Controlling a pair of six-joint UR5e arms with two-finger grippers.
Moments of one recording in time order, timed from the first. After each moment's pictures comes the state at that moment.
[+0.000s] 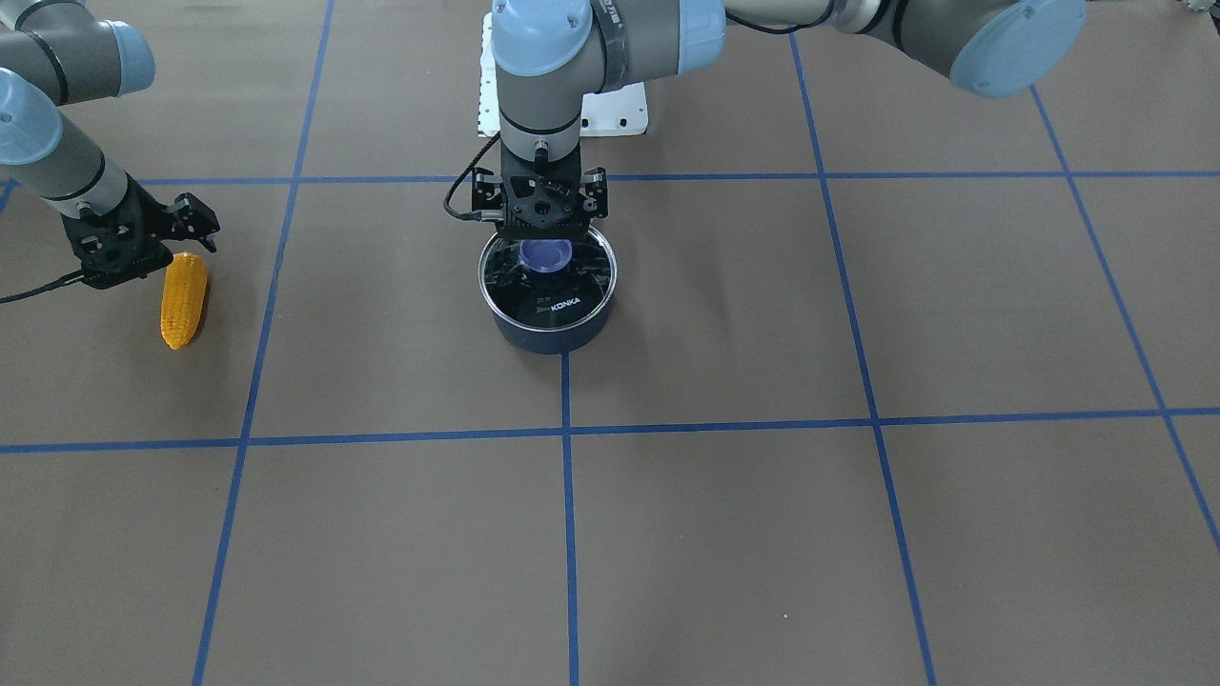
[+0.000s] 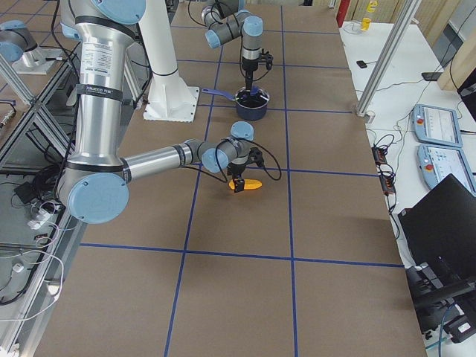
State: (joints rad) left arm -0.49 -2.53 -1.56 -1.41 -1.95 -1.26; right arm 0.76 -1.69 1.86 -1.23 2.14 0.50
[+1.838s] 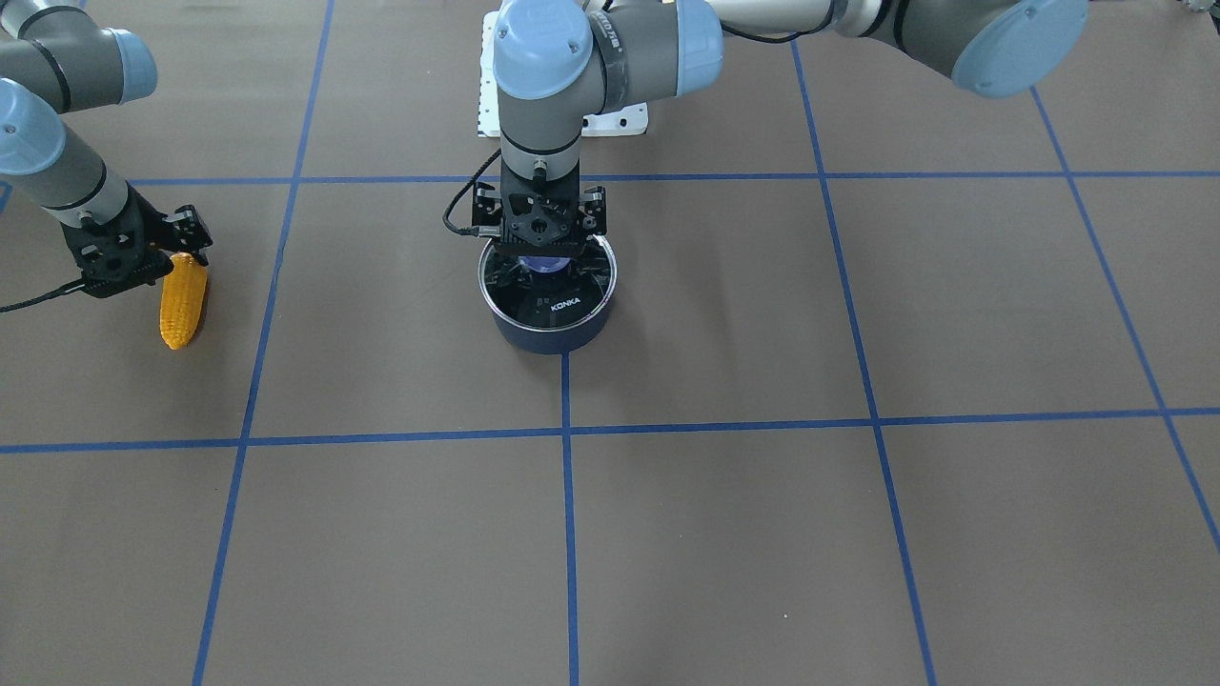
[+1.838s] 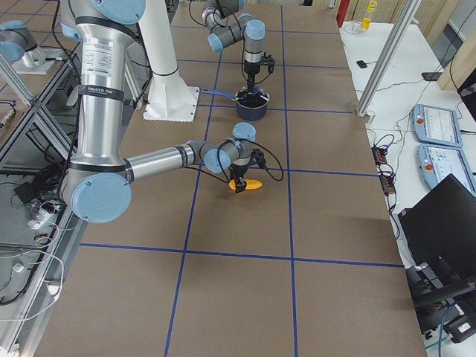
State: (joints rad) left arm -0.49 -2.53 -1.52 -1.46 -1.96 -1.22; right arm 0.78 -1.66 1.83 -1.25 2.13 0.48
